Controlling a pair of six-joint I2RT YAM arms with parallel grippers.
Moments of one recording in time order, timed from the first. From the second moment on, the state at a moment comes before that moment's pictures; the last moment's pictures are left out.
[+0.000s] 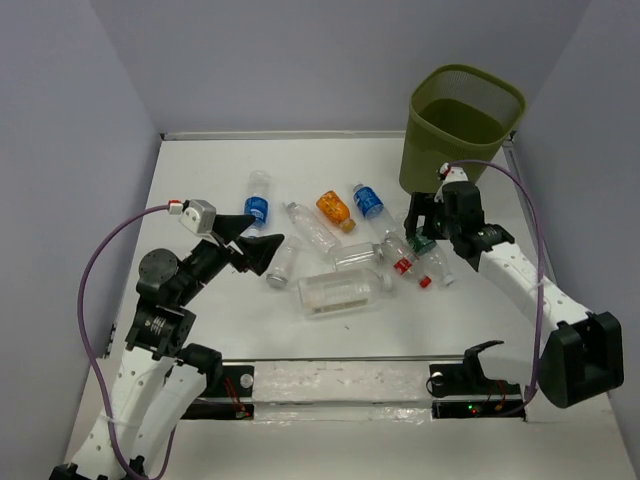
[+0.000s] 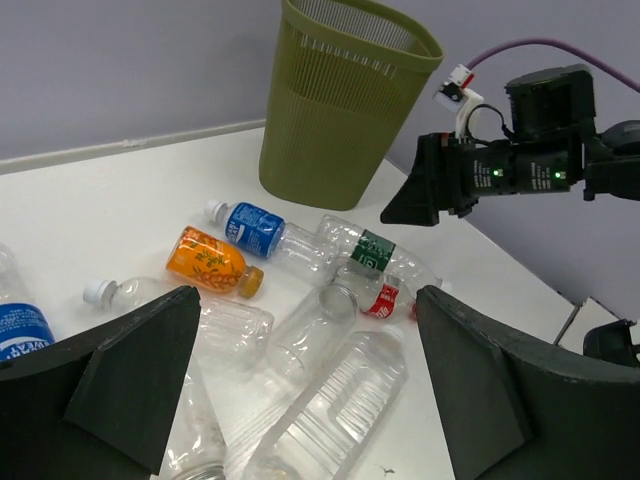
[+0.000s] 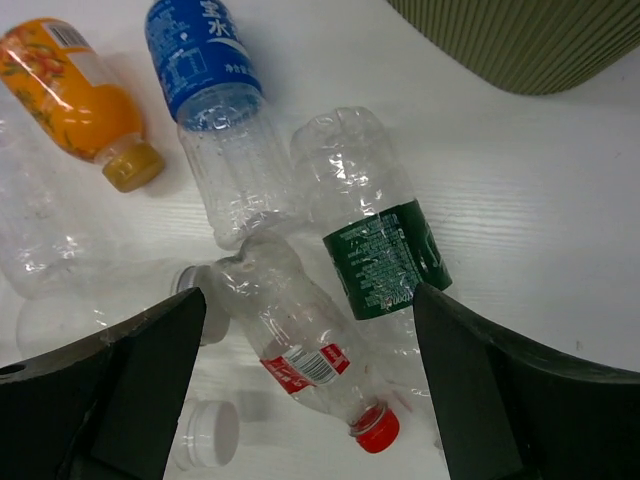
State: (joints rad) left arm -0.33 0.52 0.66 -0.03 0.41 -0.36; right arm 0.30 1.18 0.87 -0.29 0.08 0.30
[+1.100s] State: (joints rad) left arm -0.35 0.61 0.67 -0.07 0.34 -0.36; right arm 0.31 1.68 1.07 -0.38 0.21 0.17
